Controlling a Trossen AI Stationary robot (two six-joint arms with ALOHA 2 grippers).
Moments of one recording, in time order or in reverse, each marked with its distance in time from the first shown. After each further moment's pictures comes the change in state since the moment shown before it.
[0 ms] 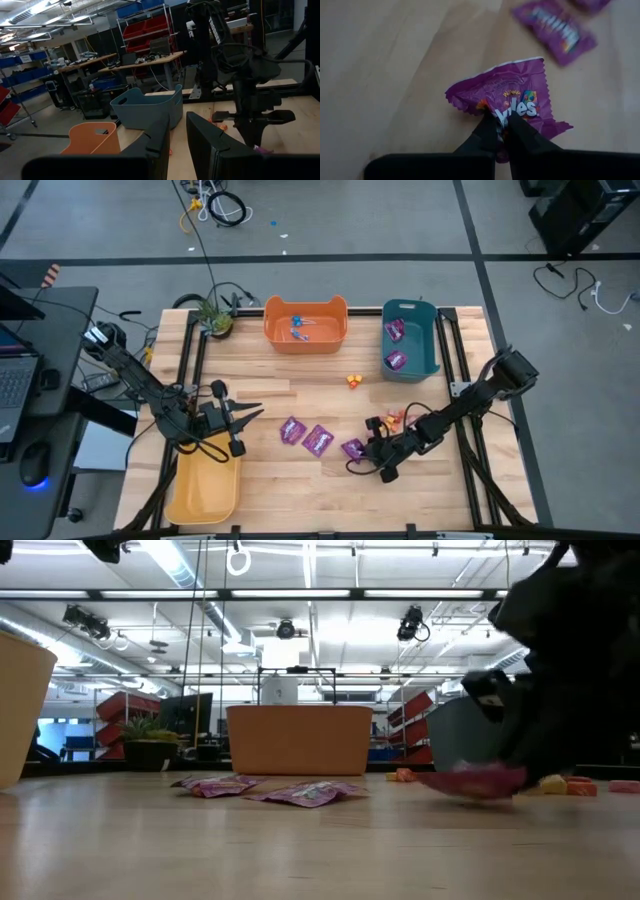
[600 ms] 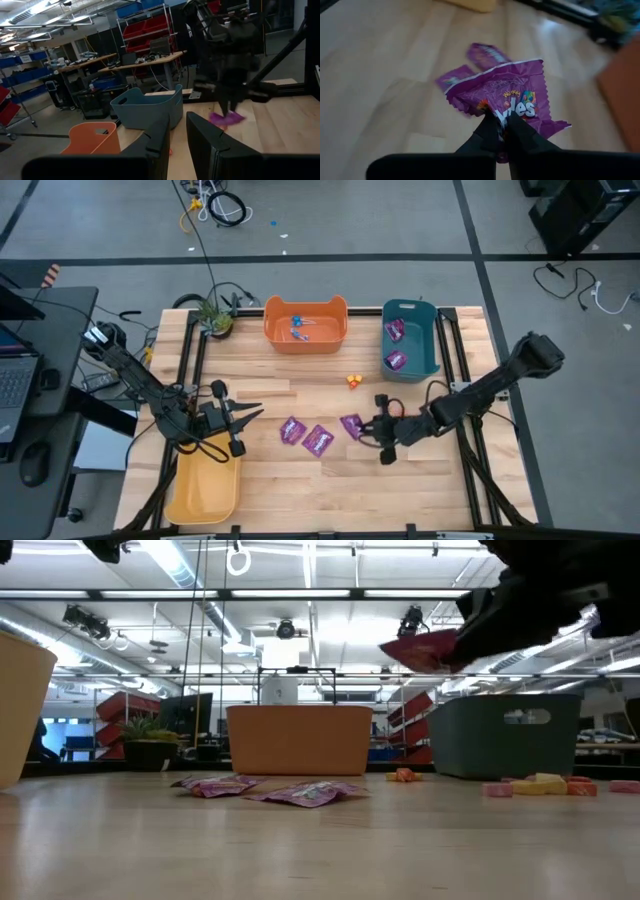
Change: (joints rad) left arm 0.000 0.000 0.000 -0.002 0.000 0.000; right arm -0.066 -0.317 0.003 -0.114 0.160 -0.082
